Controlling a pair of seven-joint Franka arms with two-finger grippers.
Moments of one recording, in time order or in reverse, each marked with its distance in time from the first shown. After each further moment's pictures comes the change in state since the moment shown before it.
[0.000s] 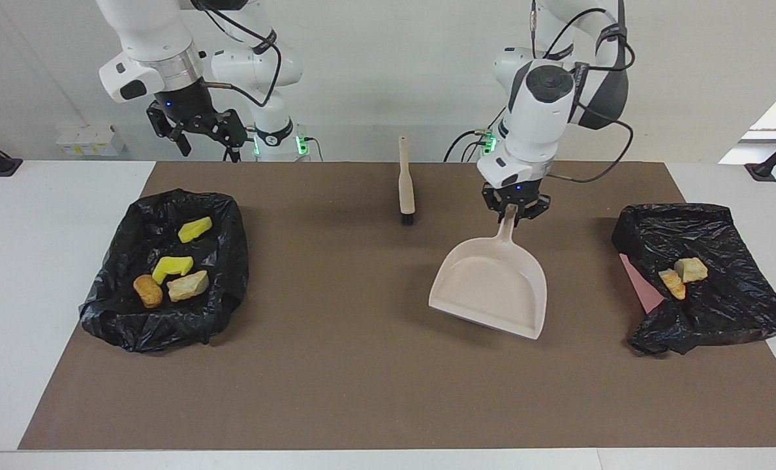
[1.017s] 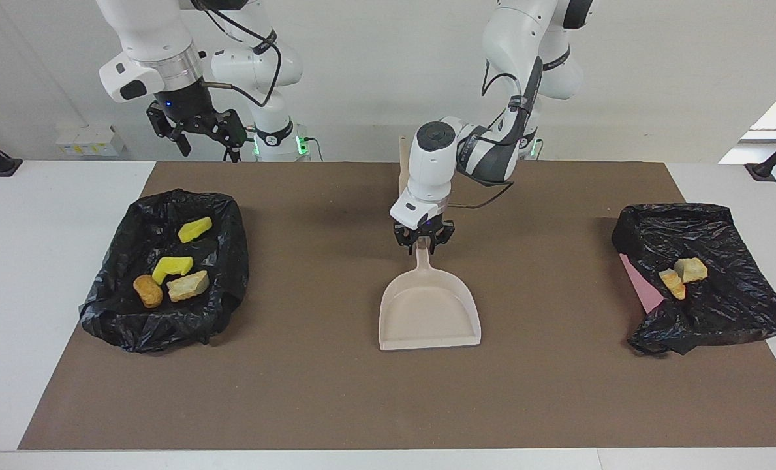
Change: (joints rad) left arm -0.209 0.235 0.009 0.031 0.005 0.260 -0.581; right arm 0.000 0.000 0.000 0.000 0.000 0.000 0.000
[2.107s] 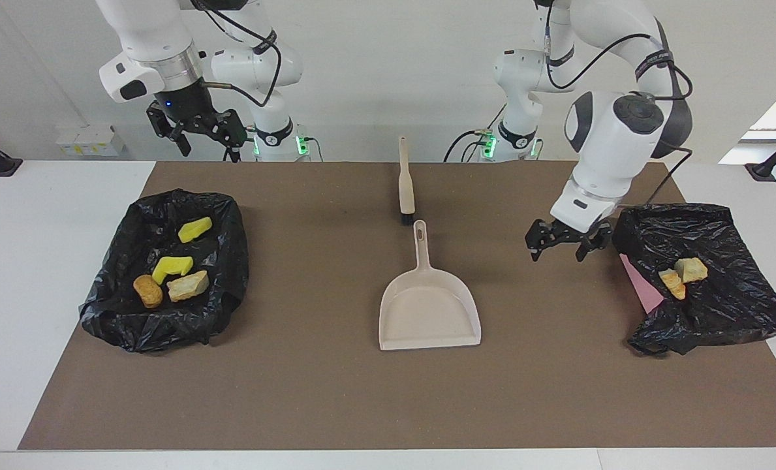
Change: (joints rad) left arm 0.453 -0.148 0.022 0.161 -0.067 -0.302 0.590; right arm 0.000 0.000 0.000 0.000 0.000 0.000 0.000
